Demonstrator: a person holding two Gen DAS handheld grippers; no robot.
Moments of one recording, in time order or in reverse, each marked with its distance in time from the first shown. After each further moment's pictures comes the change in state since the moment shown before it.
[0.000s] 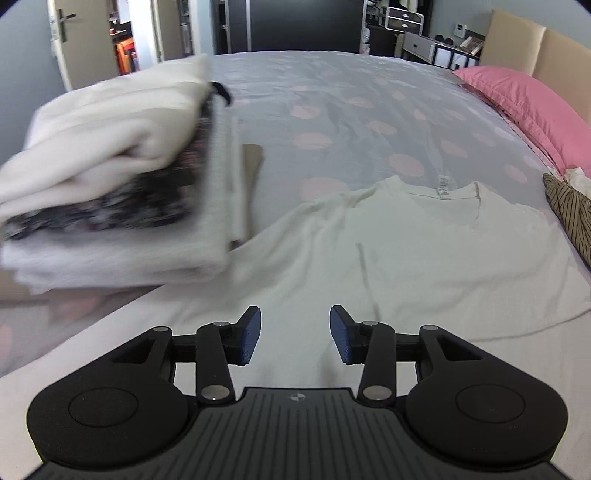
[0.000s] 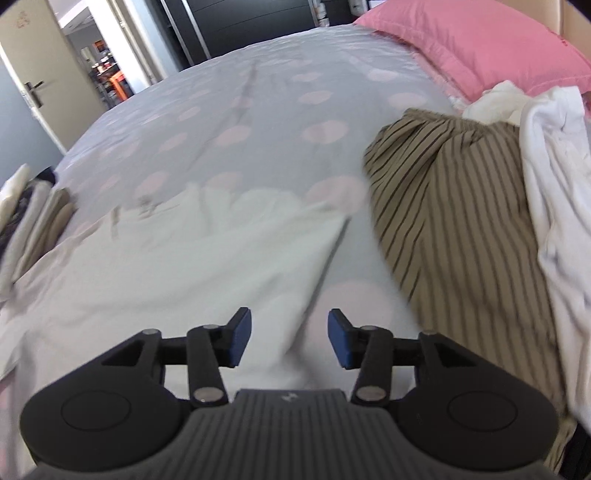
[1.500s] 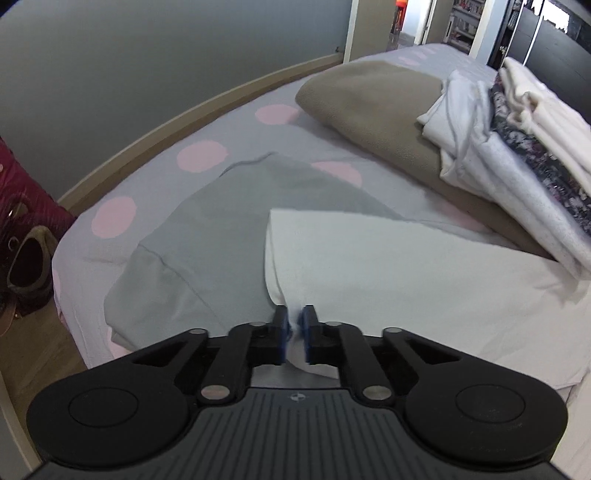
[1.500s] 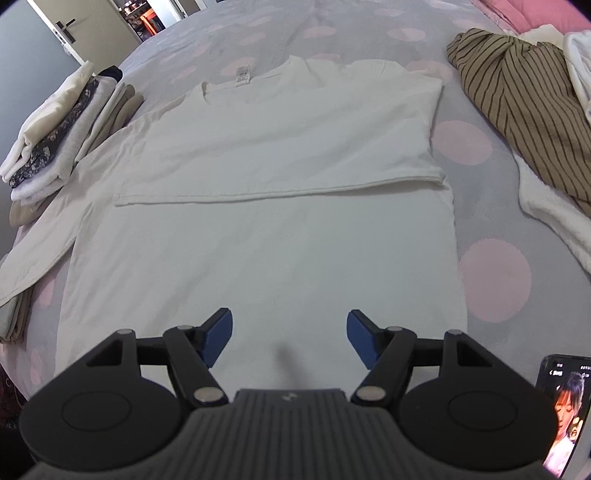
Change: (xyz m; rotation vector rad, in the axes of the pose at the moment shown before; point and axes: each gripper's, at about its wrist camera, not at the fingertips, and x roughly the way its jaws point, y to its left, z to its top) left arm -0.102 0.269 -0.140 -0.659 0.069 0.405; right arm -0.030 0.094 -0.113 -0.049 0.193 0.044
